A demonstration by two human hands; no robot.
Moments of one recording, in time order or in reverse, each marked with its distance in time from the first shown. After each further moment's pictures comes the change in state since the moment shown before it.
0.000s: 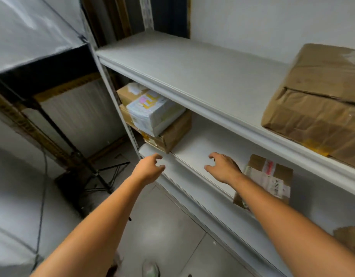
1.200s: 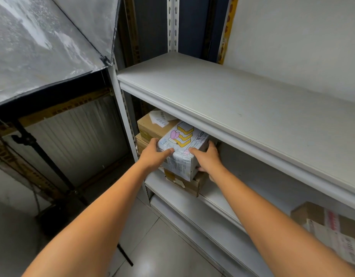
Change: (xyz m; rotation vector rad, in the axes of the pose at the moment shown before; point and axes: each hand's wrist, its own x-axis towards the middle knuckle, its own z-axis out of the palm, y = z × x) left_hand 0.202 -0.062 -0.144 -0.549 0.007 0.128; right_hand 0.174 -0.219 0.030 0.935 0.211 0.160
